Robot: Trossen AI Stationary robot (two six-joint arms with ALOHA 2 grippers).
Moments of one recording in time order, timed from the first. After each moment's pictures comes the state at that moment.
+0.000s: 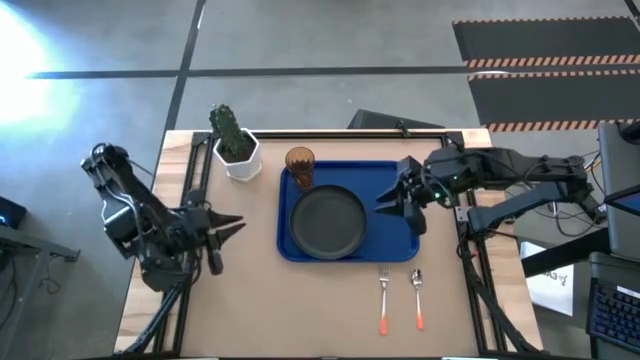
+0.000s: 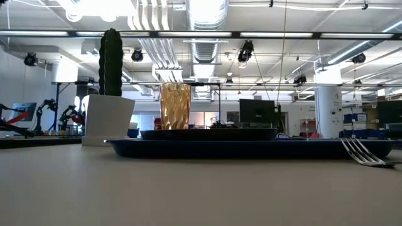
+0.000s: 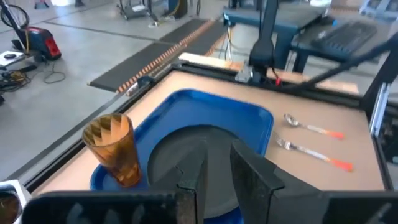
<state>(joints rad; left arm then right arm) -0.87 1.09 1.29 -1.07 -1.14 -0.90 0.09 1.18 1.42 -0.77 -0.08 0.47</state>
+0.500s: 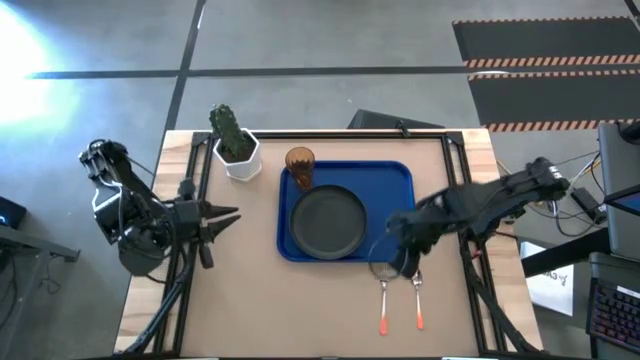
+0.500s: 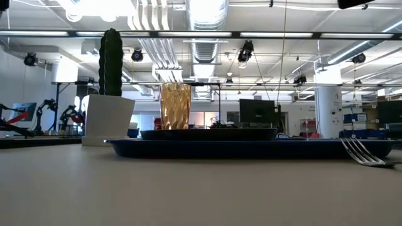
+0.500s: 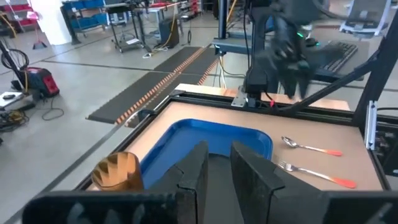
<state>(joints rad) -0.88 1.01 1.28 -0.90 -1.19 -0.59 0.34 1.43 1.45 -1.21 -0.23 1.04</state>
